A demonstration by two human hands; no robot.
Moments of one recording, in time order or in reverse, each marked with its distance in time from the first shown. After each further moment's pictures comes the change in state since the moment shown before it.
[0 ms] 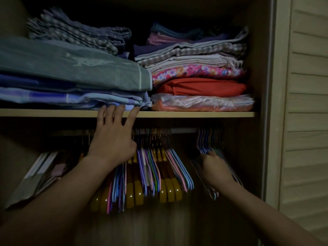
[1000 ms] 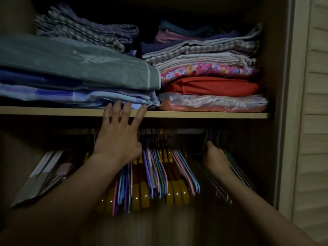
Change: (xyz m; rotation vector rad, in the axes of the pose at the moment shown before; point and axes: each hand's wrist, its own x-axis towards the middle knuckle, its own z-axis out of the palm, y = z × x) left_hand 0.004 -0.003 0.008 0.052 0.001 0.005; right_hand 0.031 -0.024 -0.010 0.242 0.026 0.172
